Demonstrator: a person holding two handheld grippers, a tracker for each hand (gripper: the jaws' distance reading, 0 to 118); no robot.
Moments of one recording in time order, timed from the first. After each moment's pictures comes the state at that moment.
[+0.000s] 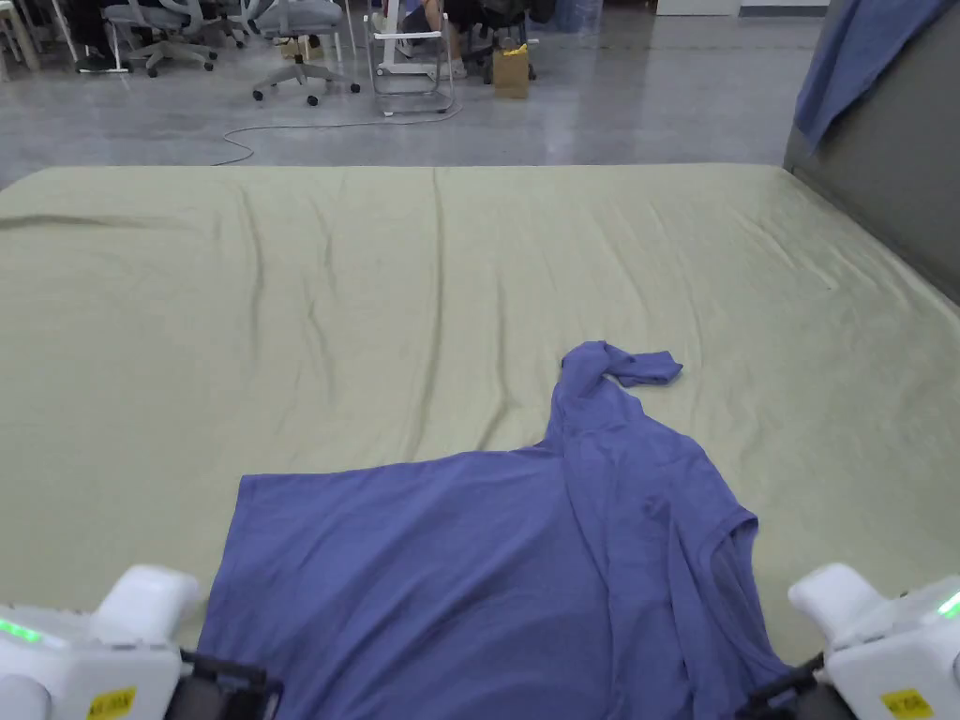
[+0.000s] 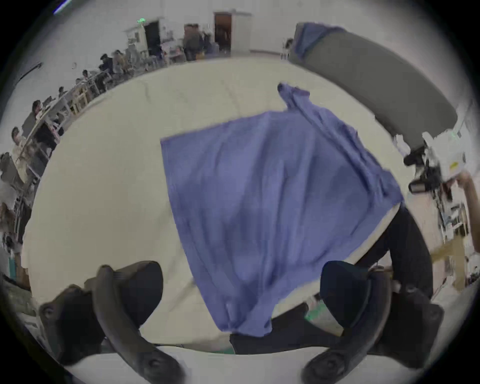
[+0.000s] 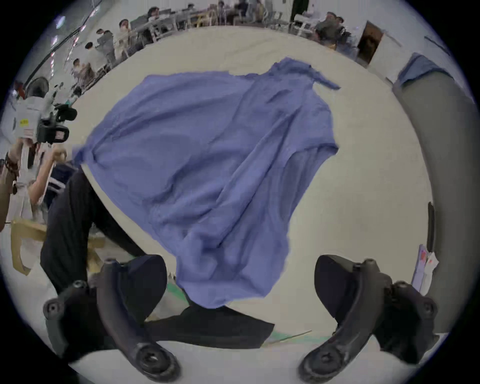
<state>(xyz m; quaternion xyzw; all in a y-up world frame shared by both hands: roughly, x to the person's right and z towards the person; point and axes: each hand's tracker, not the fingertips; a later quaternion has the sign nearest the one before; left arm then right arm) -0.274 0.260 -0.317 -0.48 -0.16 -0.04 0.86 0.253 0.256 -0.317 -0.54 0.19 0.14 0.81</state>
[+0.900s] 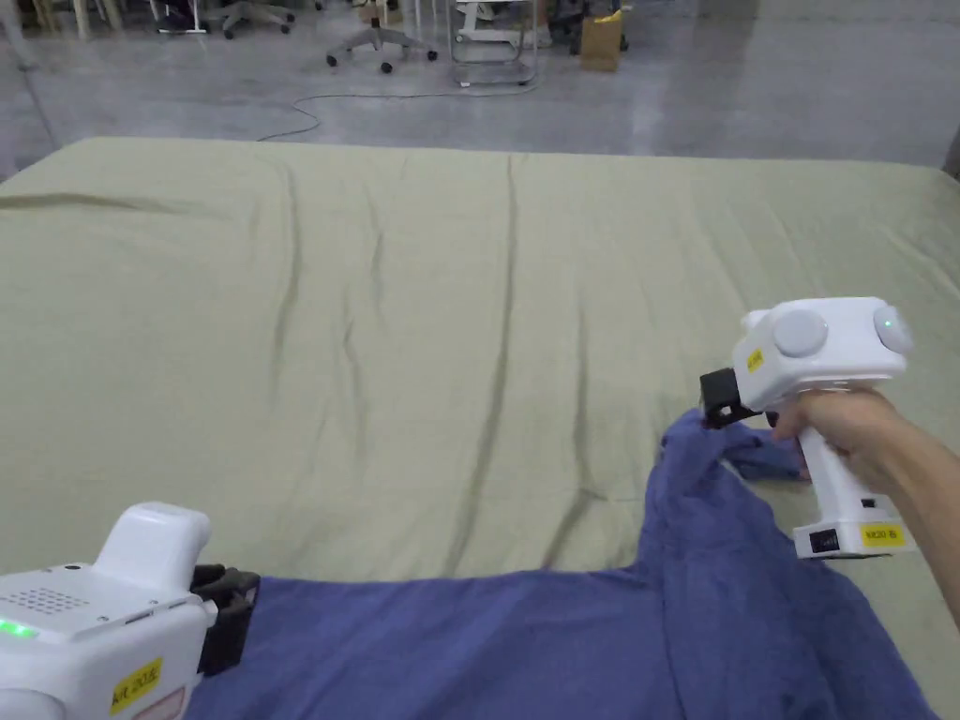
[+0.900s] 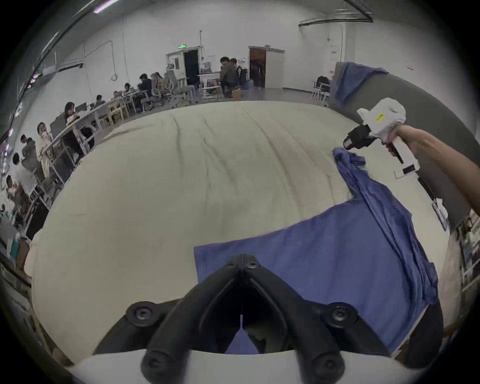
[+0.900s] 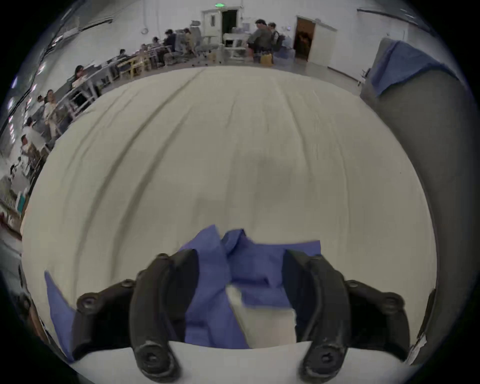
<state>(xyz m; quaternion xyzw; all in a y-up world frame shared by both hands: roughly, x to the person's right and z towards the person) -0.264 0.239 -0.491 -0.40 -0.06 -0.03 0.91 0.205 0.203 -0.806 -0.52 0.02 0.04 0.85</state>
